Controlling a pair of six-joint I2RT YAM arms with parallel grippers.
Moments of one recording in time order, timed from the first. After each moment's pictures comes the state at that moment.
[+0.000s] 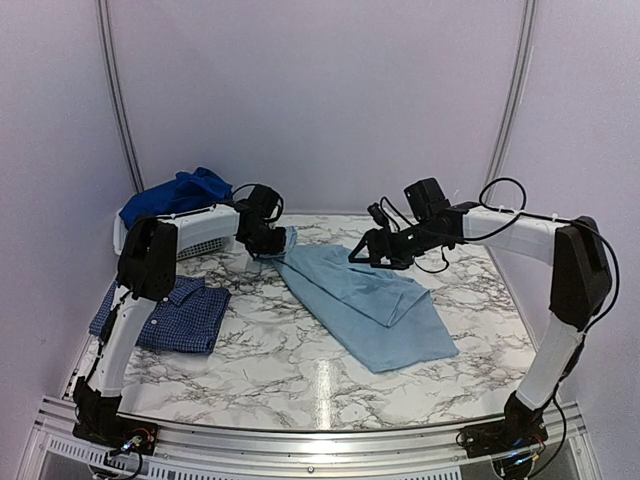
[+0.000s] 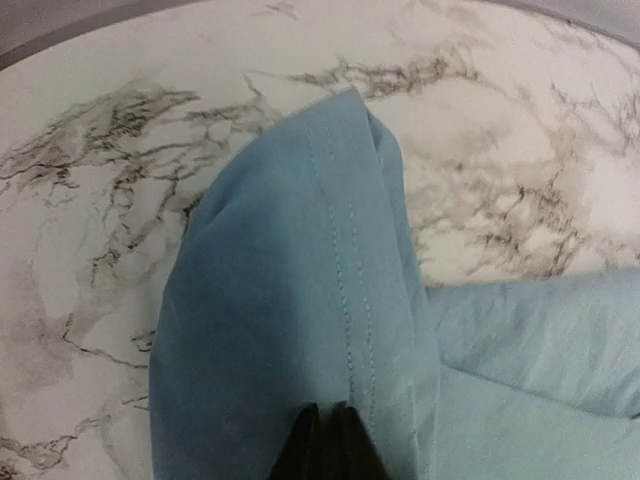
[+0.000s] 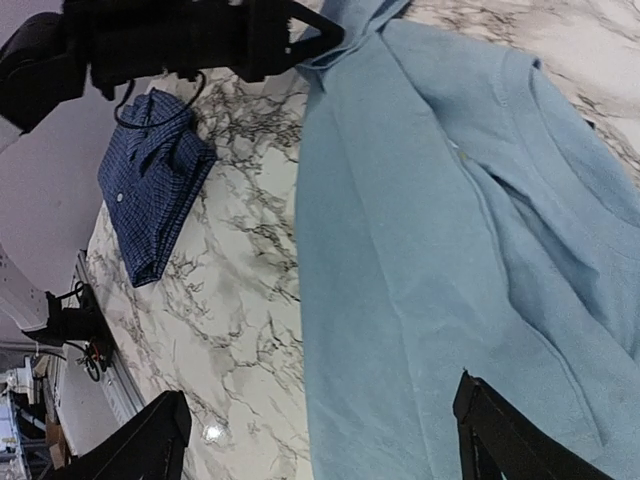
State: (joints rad) left arm -0.51 2.53 2.17 -0.55 -0.04 -0.31; right arm 0.44 1.77 1.33 -0.45 -0.59 0.29
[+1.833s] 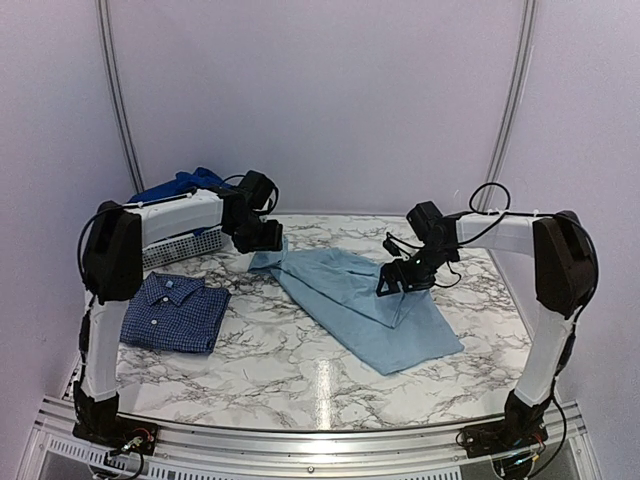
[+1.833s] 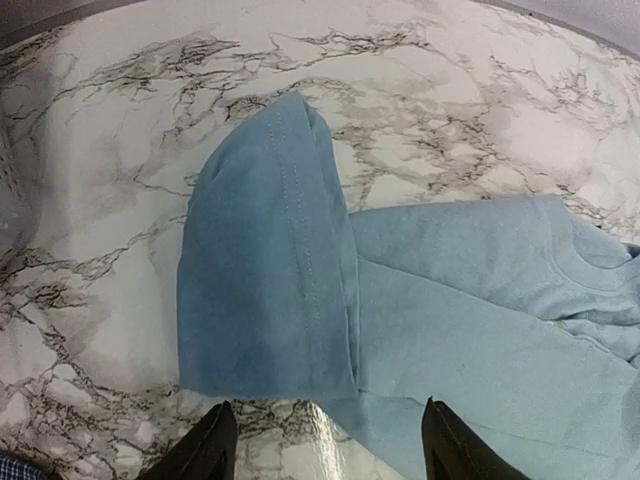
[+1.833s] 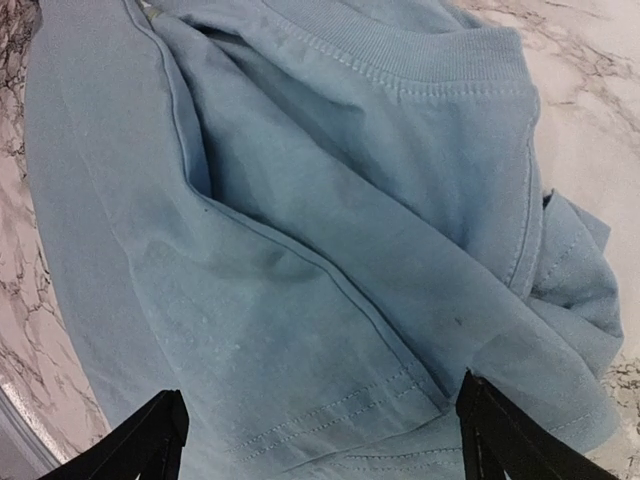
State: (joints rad) left arm -0.56 2.17 1.85 -0.65 -0.06 -0.43; right arm 0.39 1.88 1.33 -0.67 -0.33 0.06
